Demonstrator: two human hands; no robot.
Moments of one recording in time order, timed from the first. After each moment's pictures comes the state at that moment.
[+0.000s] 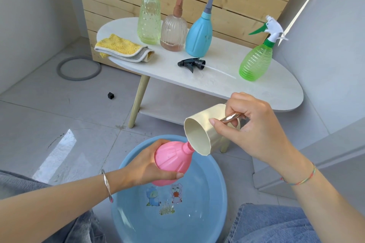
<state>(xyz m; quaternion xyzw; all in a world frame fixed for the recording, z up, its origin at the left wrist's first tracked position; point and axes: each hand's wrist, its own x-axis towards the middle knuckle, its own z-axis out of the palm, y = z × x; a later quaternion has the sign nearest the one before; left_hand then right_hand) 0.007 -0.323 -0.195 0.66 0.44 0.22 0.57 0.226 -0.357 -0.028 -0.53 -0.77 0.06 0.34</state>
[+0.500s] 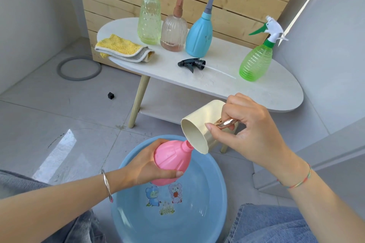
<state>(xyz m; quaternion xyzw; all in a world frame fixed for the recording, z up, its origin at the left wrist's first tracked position) 0.006 -0.323 -0.195 0.65 0.44 0.22 0.58 0.221 -0.357 -0.031 -0.47 -0.81 -0.01 0.33</state>
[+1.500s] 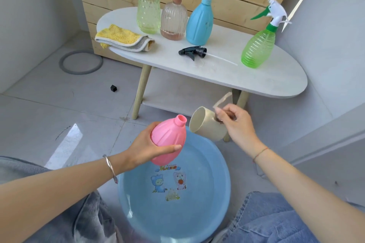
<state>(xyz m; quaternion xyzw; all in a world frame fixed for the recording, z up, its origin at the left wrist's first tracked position) -0.001 -0.319 -0.193 0.59 0.48 0.27 0.59 0.255 -0.335 -0.135 -0.68 -0.56 0.24 0.41</state>
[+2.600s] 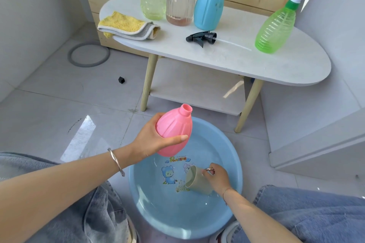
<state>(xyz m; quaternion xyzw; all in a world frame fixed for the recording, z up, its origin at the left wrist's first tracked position) -0.001 -0.318 -0.189 0.57 0.50 0.28 0.59 0.231 -0.408 -0.357 -0.80 -0.46 0.35 0.16</state>
